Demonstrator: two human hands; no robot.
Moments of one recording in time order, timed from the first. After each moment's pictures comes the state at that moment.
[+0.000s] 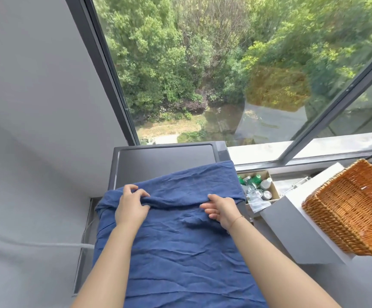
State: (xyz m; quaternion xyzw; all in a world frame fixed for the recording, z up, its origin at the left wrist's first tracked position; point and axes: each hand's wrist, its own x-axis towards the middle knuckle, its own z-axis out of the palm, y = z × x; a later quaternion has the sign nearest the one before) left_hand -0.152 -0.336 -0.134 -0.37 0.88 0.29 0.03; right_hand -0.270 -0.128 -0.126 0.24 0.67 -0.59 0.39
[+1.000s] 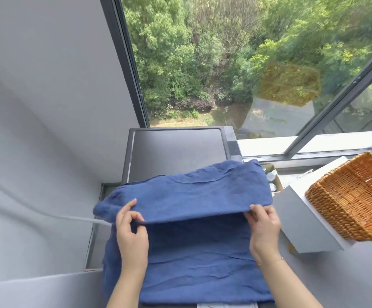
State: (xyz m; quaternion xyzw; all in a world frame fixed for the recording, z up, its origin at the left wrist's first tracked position) left_hand -0.022 -0.245 -0.114 -0.43 0.69 0.49 -0.31; right_hand -0.165 -0.041 -0.106 0.22 0.59 -0.78 0.06
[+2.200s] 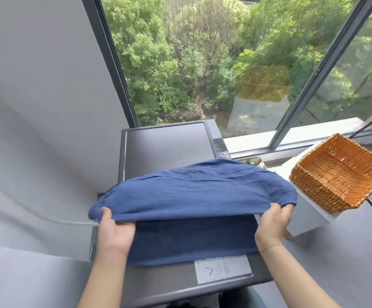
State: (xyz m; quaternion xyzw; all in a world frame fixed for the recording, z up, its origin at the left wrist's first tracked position) left_hand 0.014 -0.267 -0.093 -0.41 0.17 0.85 -0.29; right_hand -0.120 0.013 -0.115 0.26 0.61 -0.74 -0.13
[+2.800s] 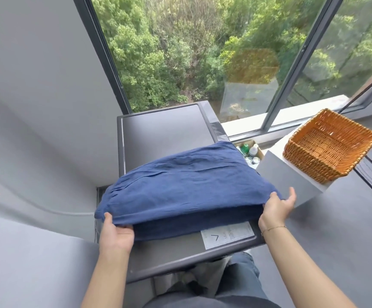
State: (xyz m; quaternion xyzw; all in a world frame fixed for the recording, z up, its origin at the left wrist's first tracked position) left_hand 0.067 -0.273 -0.129 -0.50 0.17 0.81 -0.26; right_hand -0.087 0.041 -0.174 0.38 0.60 -0.70 -0.10
